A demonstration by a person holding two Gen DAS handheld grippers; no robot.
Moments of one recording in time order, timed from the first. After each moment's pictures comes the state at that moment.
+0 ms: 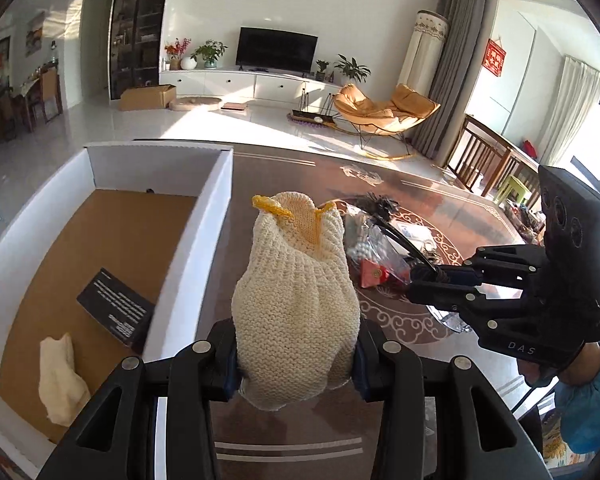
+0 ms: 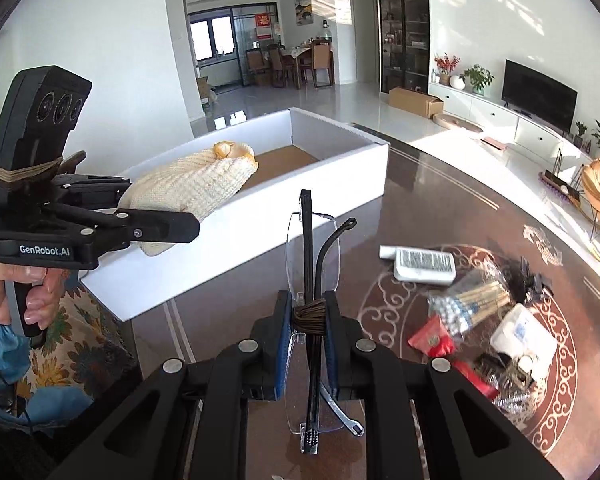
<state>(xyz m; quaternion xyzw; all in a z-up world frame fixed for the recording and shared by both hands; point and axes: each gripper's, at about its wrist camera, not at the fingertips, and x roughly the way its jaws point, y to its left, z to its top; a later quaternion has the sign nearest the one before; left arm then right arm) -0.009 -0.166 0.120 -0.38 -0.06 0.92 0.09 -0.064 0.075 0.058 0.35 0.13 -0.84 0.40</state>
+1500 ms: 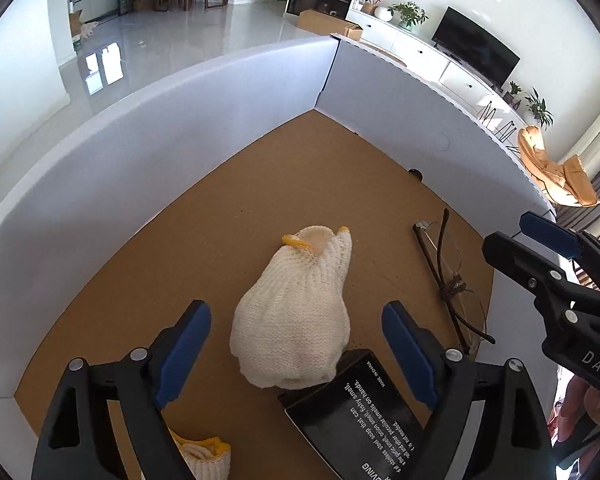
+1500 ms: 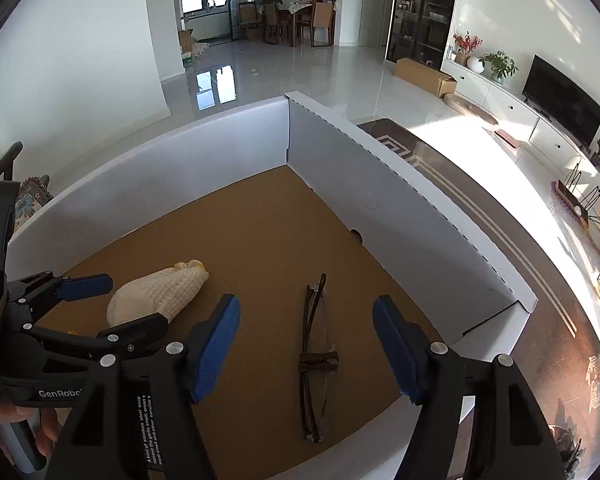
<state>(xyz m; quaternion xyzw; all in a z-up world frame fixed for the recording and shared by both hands) -0.151 -0.384 -0.011 -0.48 -0.21 0.84 -0.16 -0.267 -0.203 0.004 0.41 0.19 -0.82 0.36</state>
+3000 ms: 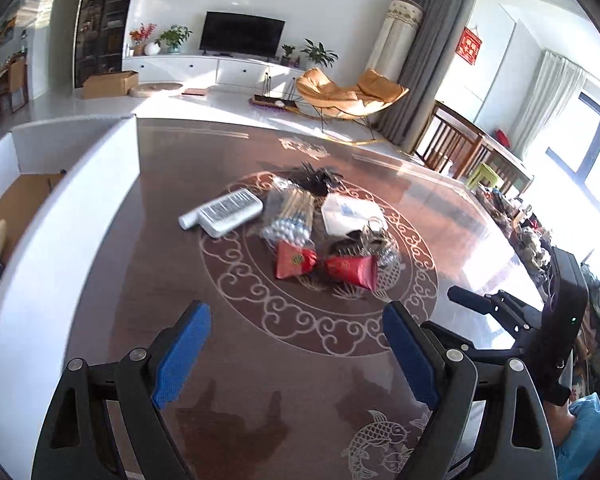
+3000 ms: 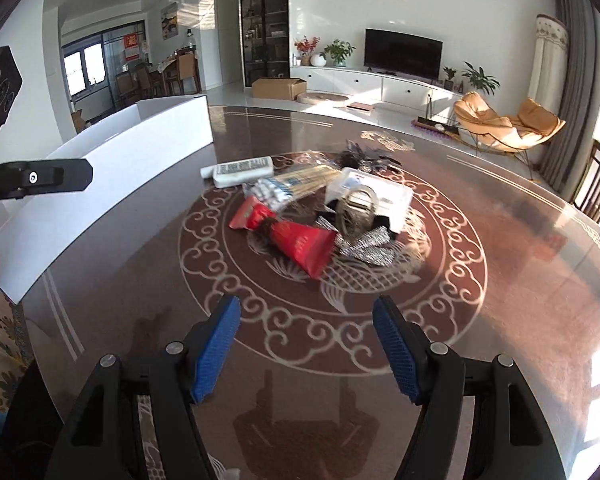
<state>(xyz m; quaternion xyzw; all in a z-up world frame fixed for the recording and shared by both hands) -0.044 -0.041 0.044 -0.41 -0.07 0.89 0.18 -0.028 0.252 -0.026 0.37 0.07 -0.91 0.15</state>
